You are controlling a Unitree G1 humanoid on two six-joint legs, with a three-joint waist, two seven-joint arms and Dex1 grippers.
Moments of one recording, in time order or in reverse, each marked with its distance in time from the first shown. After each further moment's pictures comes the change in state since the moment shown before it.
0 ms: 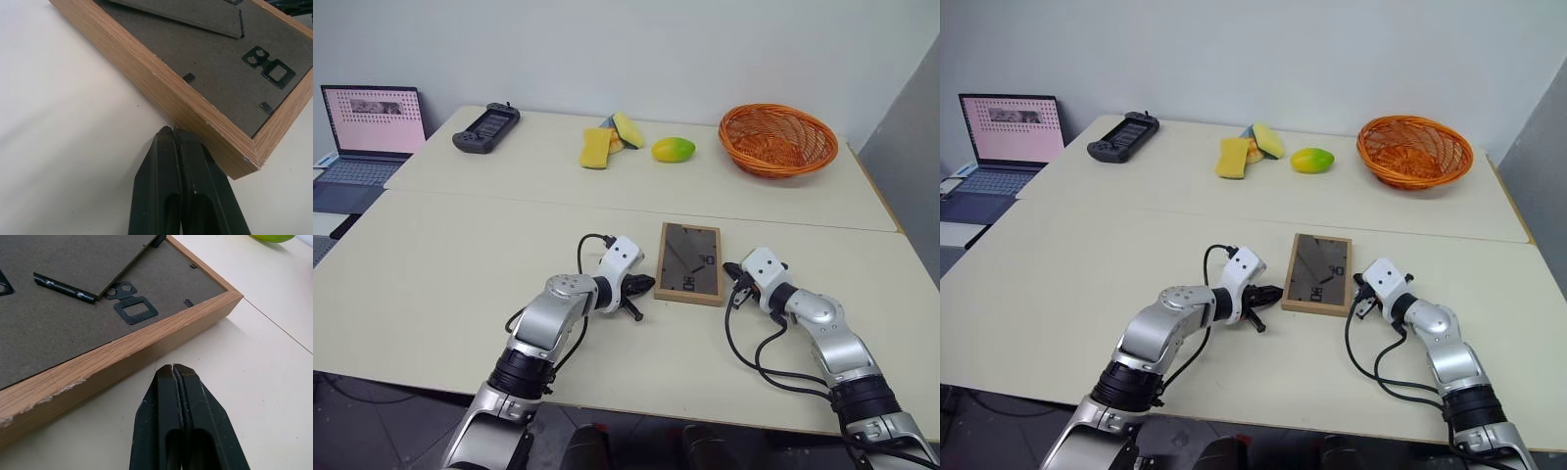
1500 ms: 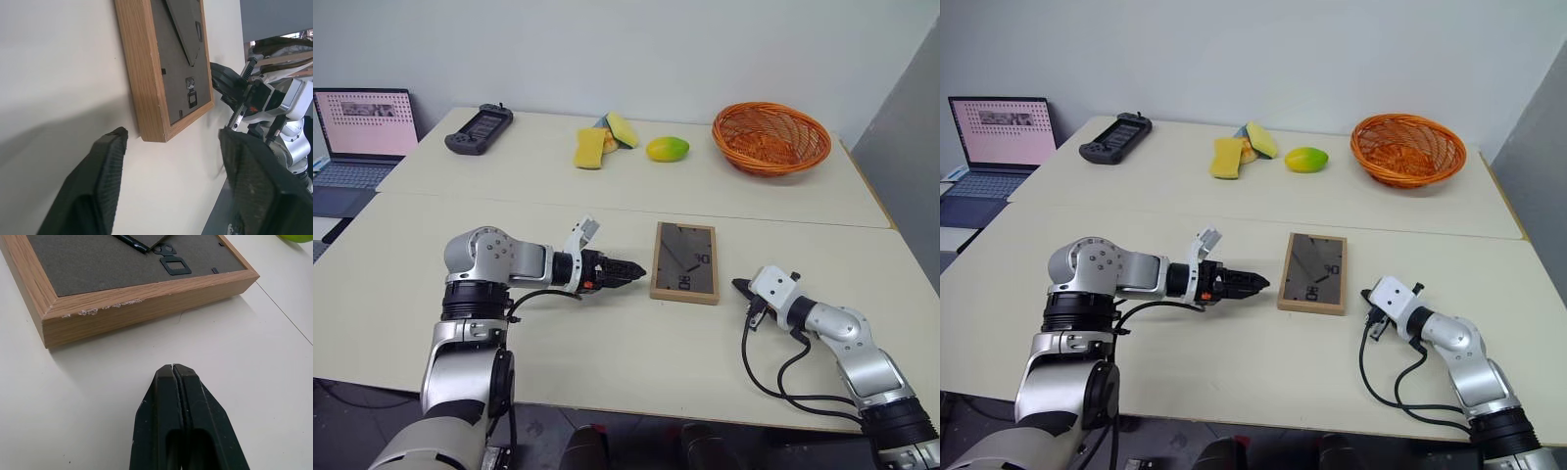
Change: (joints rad) left arm -0.331 0.112 0.382 0.376 -0.687 0.831 0.187; right arm 0.135 -0.117 -0.001 -0.171 -0.036 -0.014 0.086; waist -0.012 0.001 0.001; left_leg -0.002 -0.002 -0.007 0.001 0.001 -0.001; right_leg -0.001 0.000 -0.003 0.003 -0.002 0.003
